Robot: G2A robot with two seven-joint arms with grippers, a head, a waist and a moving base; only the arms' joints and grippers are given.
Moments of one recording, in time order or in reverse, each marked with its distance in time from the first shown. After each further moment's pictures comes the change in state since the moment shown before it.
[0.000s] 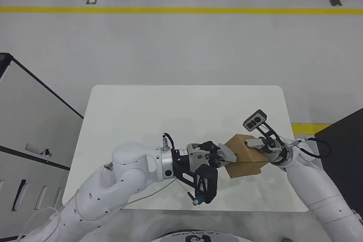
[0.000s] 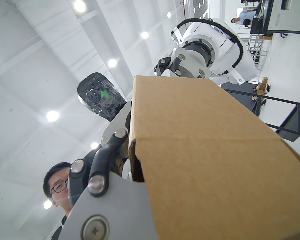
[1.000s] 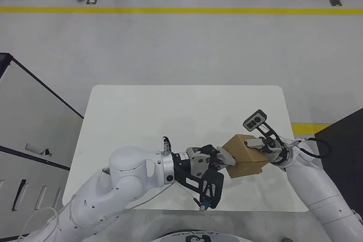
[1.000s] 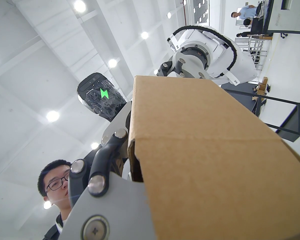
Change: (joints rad) left arm 0.009 0.000 0.003 -0.089 -0.019 -0.089 -0.189; right arm 0.000 0.000 0.000 0.000 0.000 0.000 0.000
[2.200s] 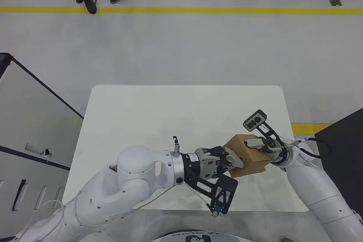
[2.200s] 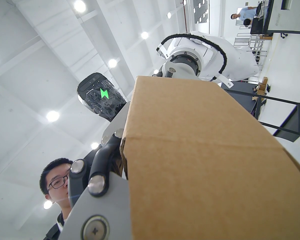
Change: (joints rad) left arm -0.091 -0.025 0.083 -0.004 0.027 -0.026 -0.078; right arm 0.000 0.000 0.000 0.000 0.000 0.000 0.000
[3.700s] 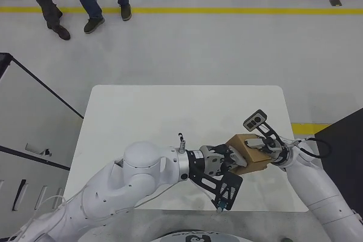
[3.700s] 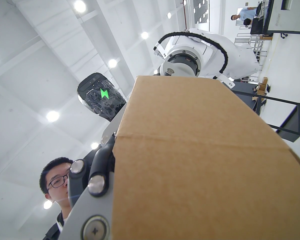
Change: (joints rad) left arm -0.051 -0.022 0.026 0.043 -0.013 0.000 0.001; right arm 0.000 0.000 0.000 0.000 0.000 0.000 0.000
